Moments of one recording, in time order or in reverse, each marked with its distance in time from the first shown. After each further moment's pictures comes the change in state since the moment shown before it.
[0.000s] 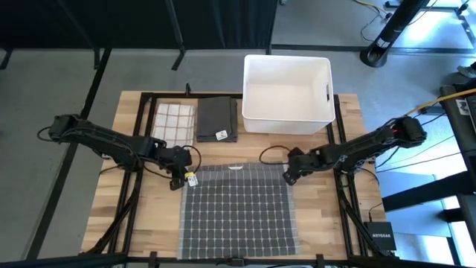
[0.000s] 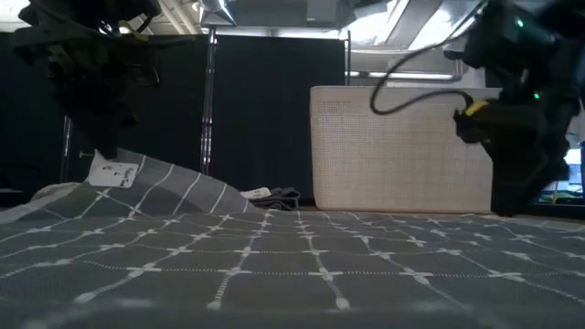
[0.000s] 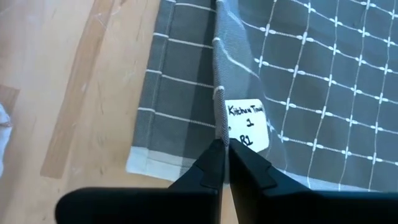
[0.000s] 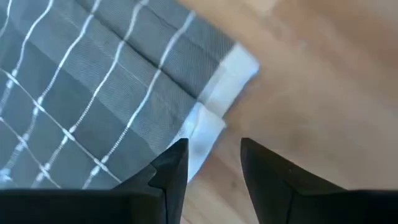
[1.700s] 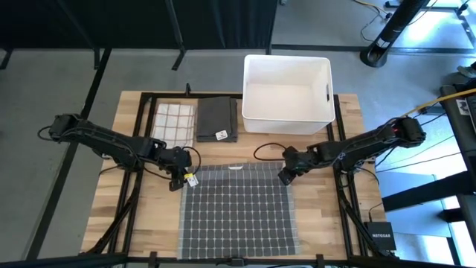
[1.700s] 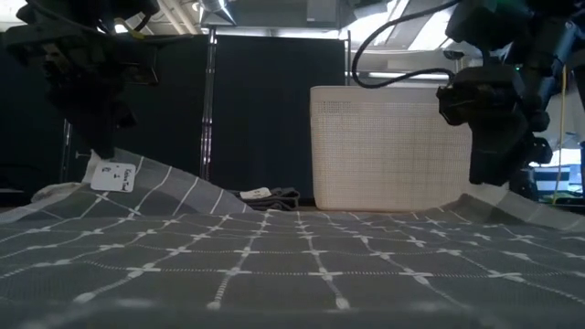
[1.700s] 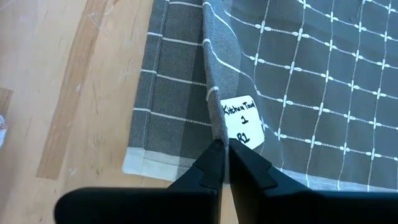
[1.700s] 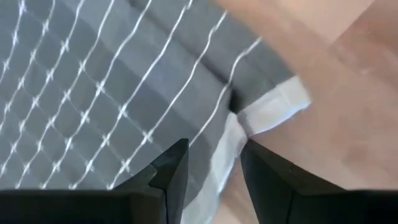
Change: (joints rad) left arm -0.014 0.001 -0.001 0.001 0.000 0.007; right arm -0.017 0.007 0.110 -0.017 -0.081 -0.010
